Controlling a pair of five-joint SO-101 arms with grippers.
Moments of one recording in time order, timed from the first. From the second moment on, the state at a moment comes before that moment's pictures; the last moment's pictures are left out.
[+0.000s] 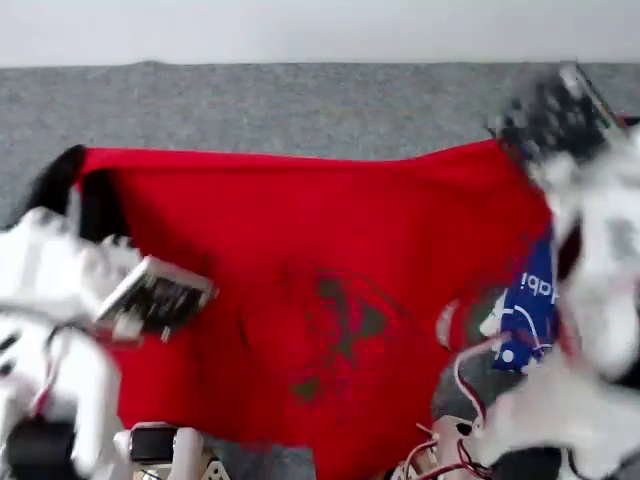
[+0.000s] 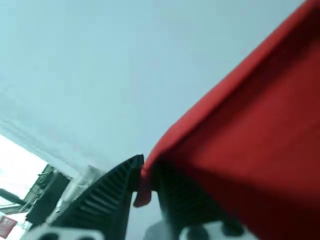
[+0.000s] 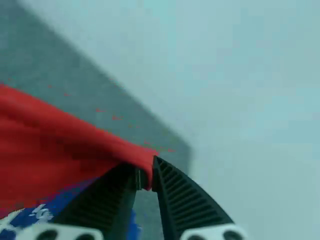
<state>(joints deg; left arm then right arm) -7.3 -67.3 30.5 54.3 -45.8 12.3 -20.7 -43.4 96.4 54.1</state>
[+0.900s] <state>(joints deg) -12.2 1.6 18.3 8.1 -48.1 2.5 -1.5 -1.5 26.2 56.1</state>
